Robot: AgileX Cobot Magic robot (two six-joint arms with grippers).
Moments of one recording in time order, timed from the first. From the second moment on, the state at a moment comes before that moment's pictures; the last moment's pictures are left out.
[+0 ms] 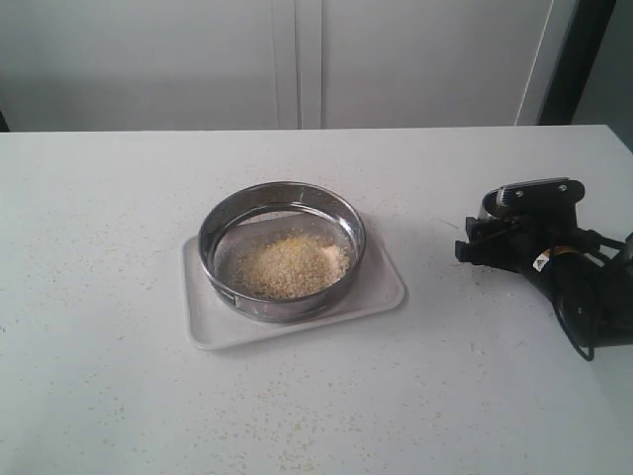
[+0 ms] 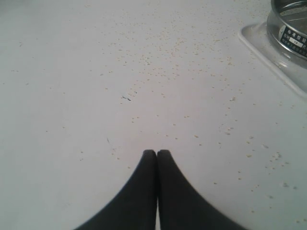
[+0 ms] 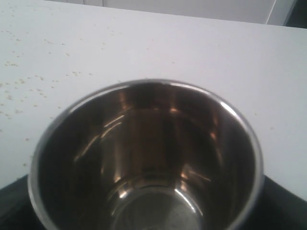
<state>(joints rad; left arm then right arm) -0.01 0.00 0.02 -0.12 0.47 0.15 0.06 2.17 -0.79 -0.03 -0.95 -0.02</state>
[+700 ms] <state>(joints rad) -0.01 0.00 0.02 -0.12 0.47 0.15 0.06 2.17 -0.79 -0.03 -0.95 -0.02</state>
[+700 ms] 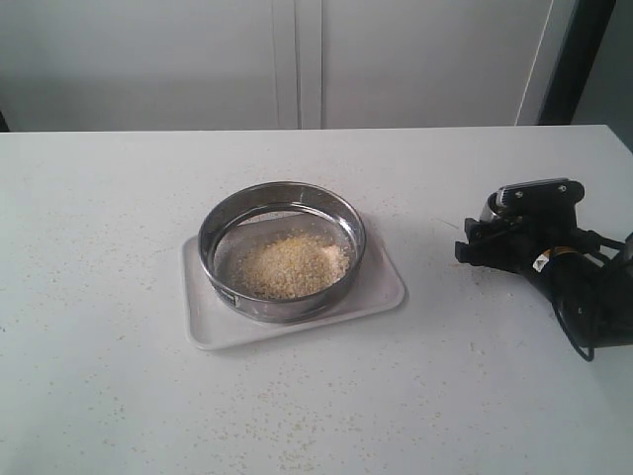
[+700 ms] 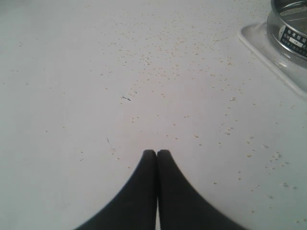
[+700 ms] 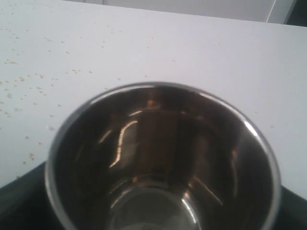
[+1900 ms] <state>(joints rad) -0.01 0.00 0.02 -0.12 0.47 0.15 0.06 2.14 -0.79 -0.03 -0.93 -0.02</state>
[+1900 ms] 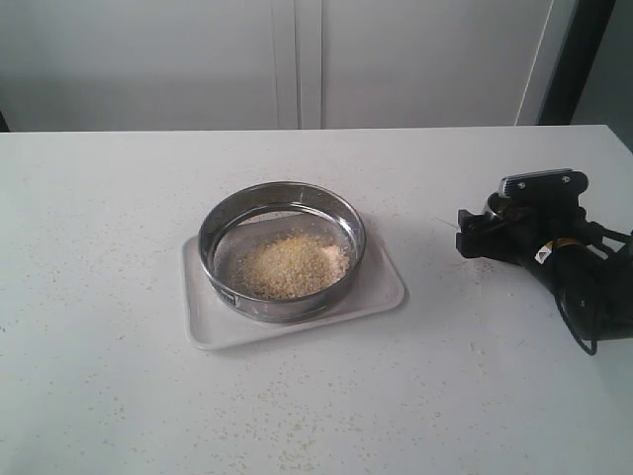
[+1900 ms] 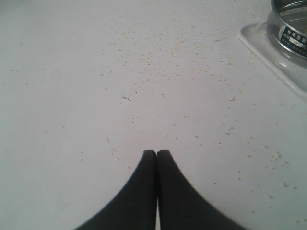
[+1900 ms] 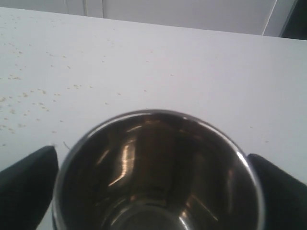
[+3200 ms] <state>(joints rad) -0.01 0.00 0.02 -0.12 0.47 0.15 0.06 1.87 -0.79 -0.03 -0.88 -0.02</state>
